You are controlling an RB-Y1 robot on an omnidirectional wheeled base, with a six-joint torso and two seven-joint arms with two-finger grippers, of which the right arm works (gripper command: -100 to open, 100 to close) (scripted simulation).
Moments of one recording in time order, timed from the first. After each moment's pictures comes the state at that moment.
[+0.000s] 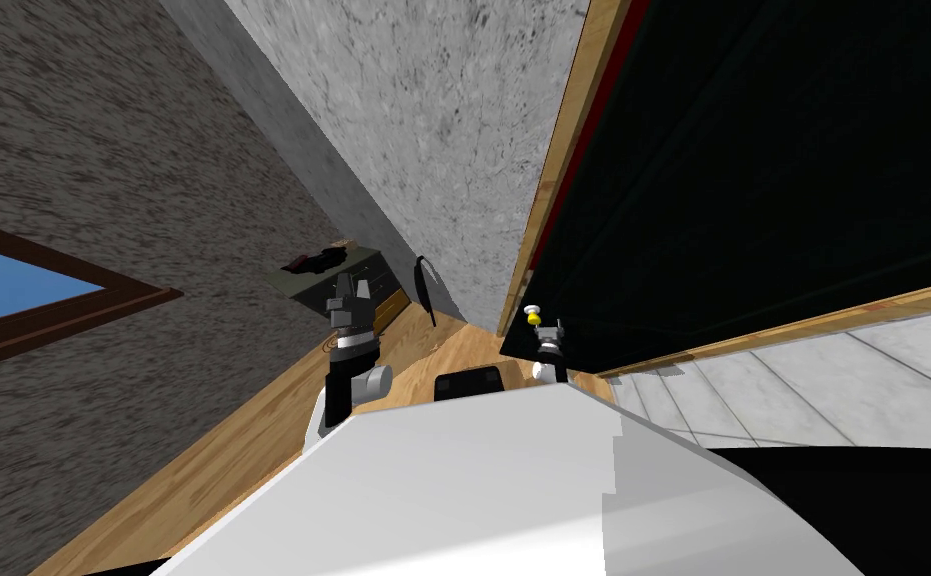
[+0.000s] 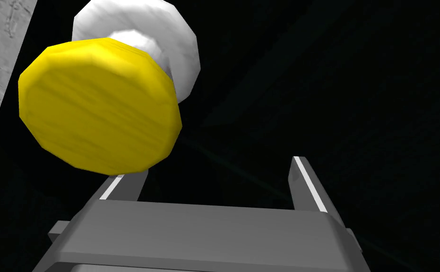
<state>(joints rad) 0.10 -0.17 -0.18 -0.85 -0.43 -0.80 -0.74</state>
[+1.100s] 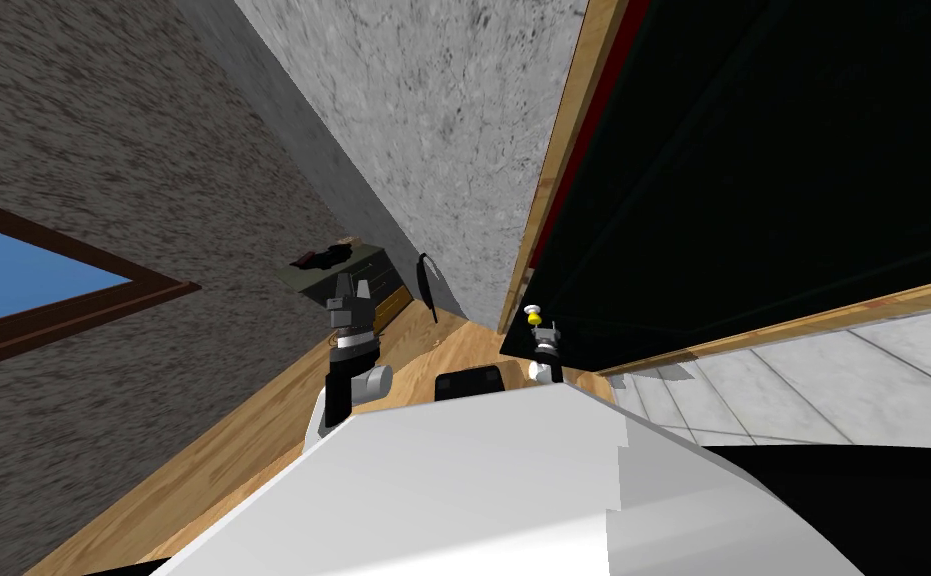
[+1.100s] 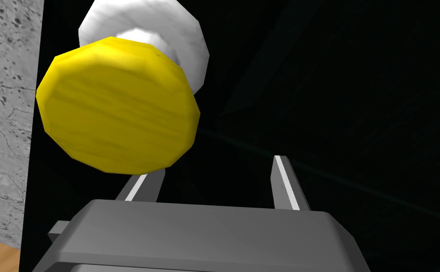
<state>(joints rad) 0.08 -0.16 -0.15 -0.80 -0.49 -0.82 -0.90</state>
